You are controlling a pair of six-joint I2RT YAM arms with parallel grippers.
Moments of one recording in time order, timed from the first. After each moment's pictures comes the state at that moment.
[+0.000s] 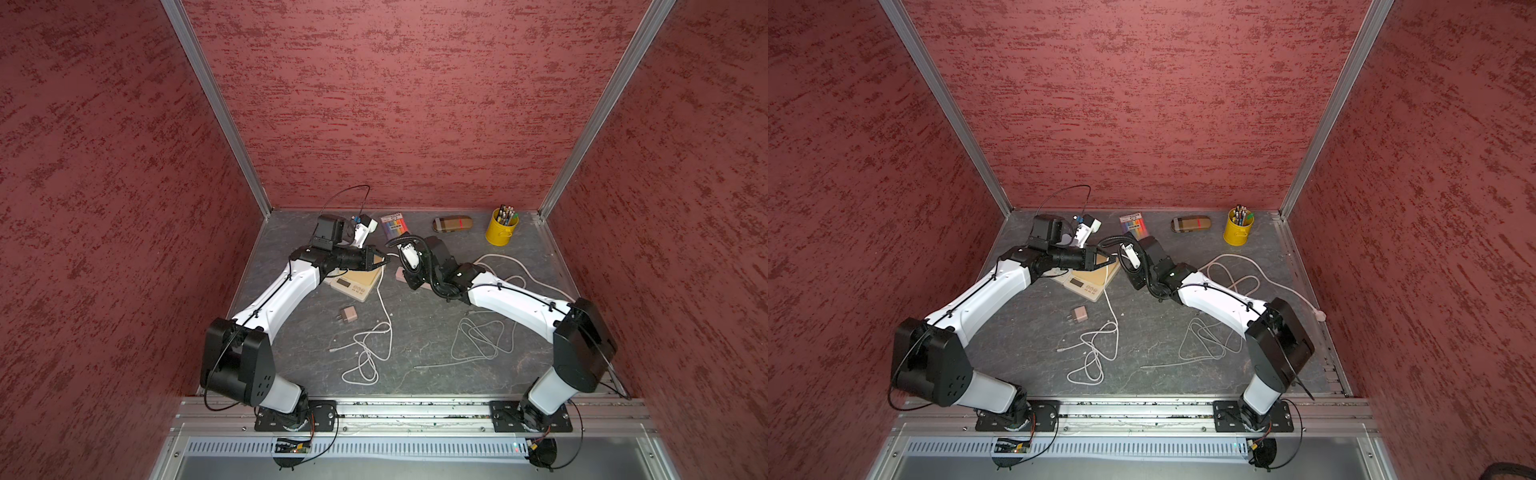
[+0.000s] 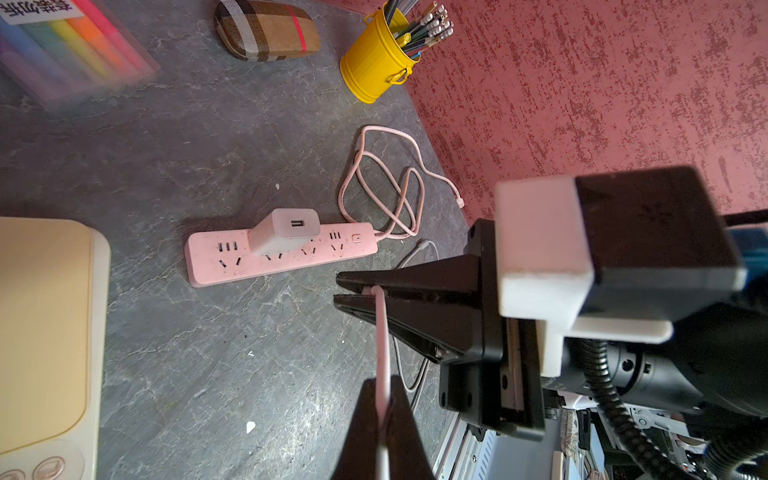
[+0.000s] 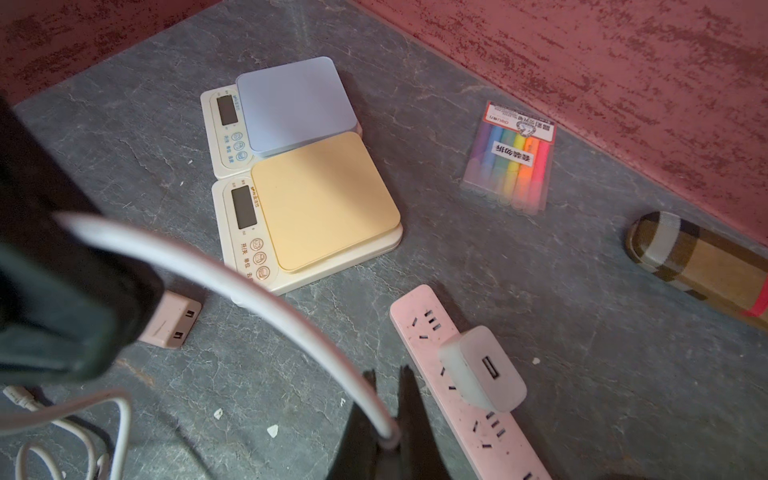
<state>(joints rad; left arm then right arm) -0.29 1.49 1.19 -0.43 0.80 -0.32 0.74 1.66 1.24 -0.23 0.06 -0.01</state>
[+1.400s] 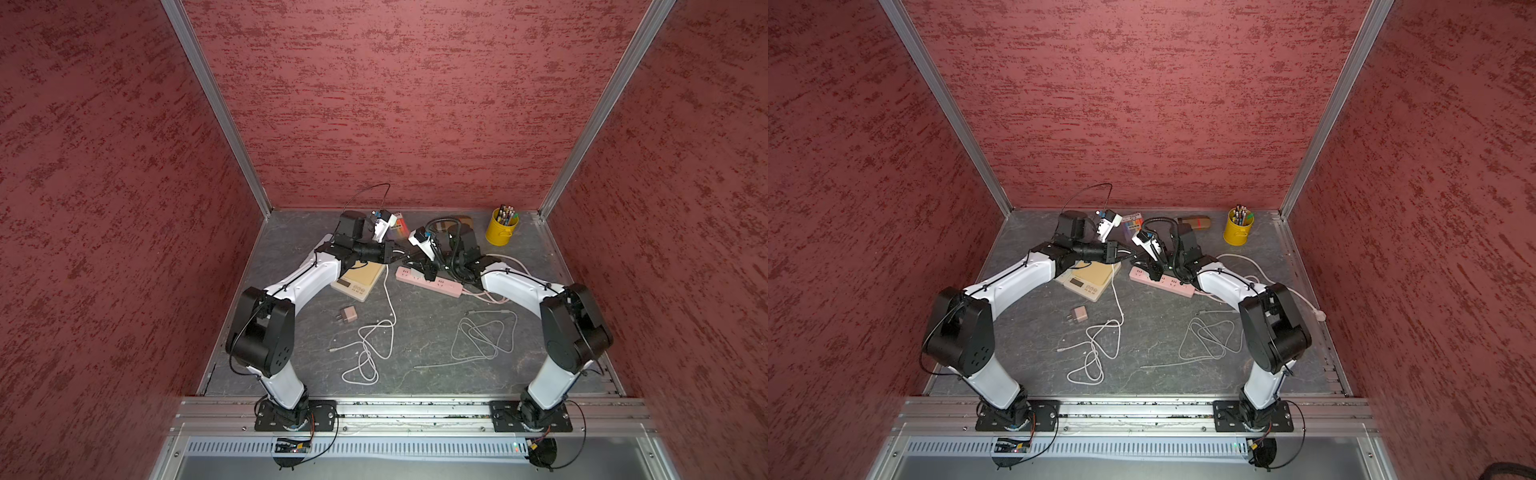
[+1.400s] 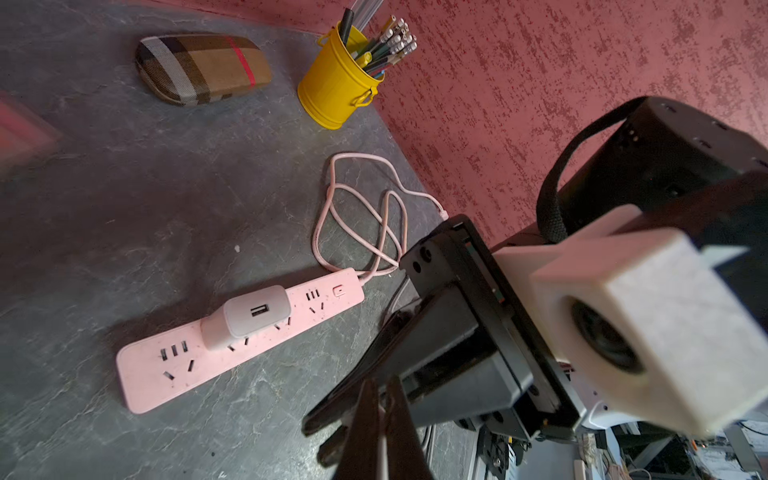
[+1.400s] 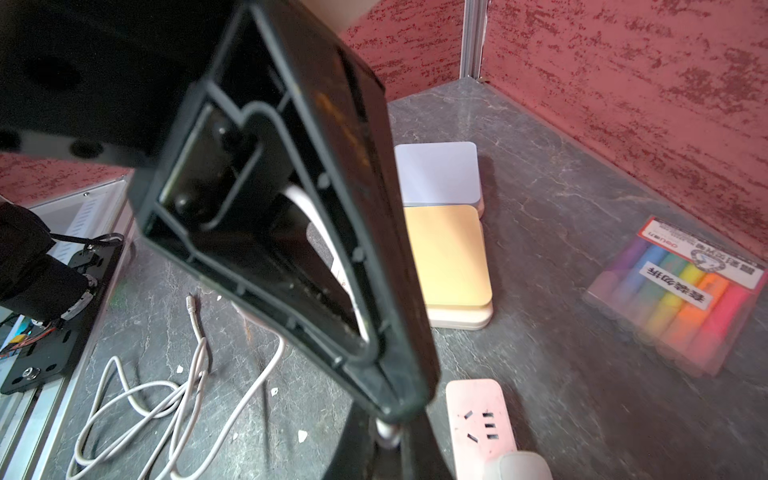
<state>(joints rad) -0.39 1.69 1.25 -0.15 0.82 -0.37 0.46 1.74 1.14 0.11 -0.76 -0.22</state>
